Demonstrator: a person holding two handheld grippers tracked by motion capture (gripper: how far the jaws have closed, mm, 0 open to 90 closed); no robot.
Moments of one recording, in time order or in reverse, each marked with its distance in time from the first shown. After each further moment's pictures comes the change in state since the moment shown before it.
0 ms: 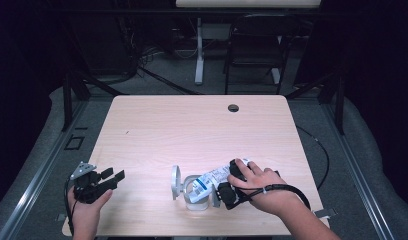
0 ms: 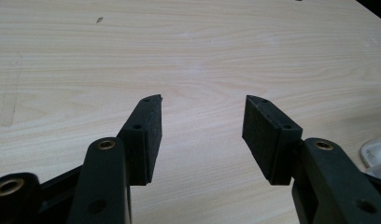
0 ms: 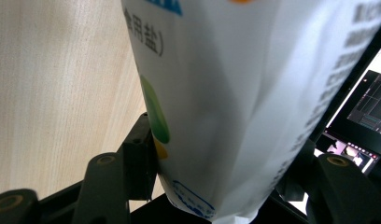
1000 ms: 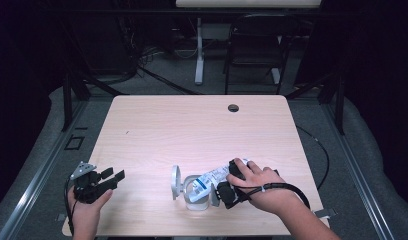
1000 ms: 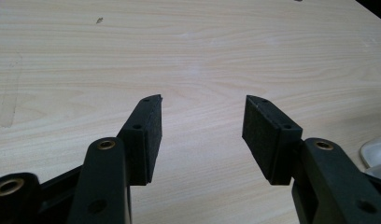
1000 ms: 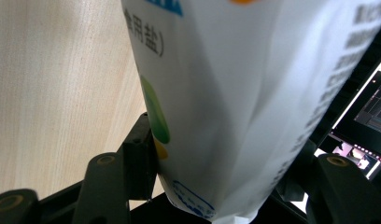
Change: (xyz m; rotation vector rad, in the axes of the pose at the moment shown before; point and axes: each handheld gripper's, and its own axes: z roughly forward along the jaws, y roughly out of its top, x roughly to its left) left arm -0.001 0.000 0.001 -0.014 0.004 -0.002; right arm -0.003 0.001 0.000 0.016 0.028 -0.010
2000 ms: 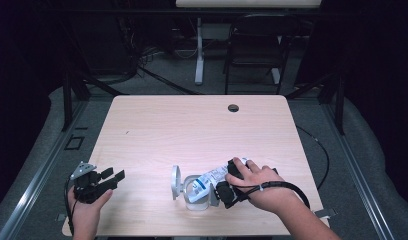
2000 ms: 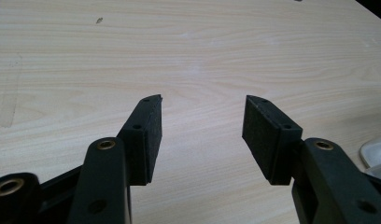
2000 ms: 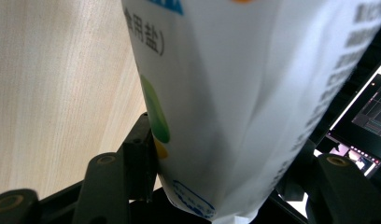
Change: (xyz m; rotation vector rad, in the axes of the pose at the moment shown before) left arm 0.000 0.000 0.000 0.001 -0.004 0.000; right arm -0.003 0.002 -0.001 0.012 0.006 -0.029
